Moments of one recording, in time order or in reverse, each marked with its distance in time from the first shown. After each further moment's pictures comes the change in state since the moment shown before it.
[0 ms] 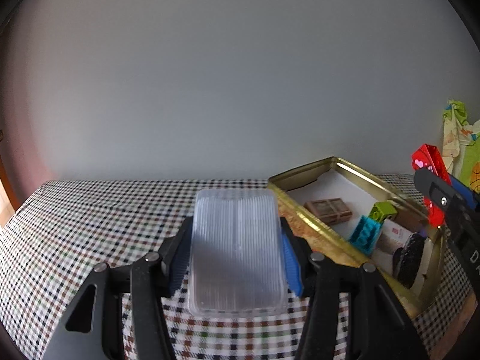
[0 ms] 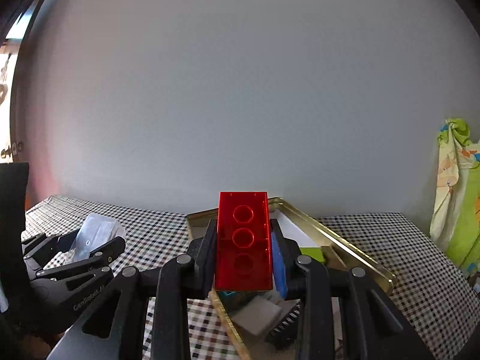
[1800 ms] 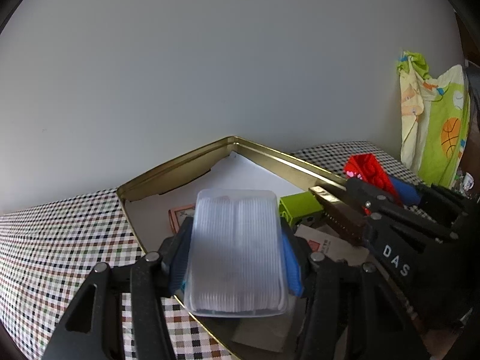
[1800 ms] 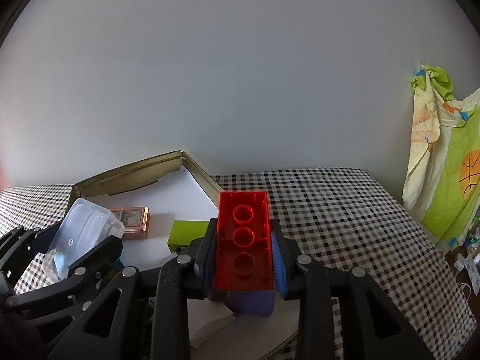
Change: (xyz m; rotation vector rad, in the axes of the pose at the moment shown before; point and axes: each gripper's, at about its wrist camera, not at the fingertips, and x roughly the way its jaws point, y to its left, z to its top) left arm 0.074 -0.146 0.002 0.174 0.087 -0.194; right arm 0.068 -0.111 -0.021 0.061 0.244 -0.157
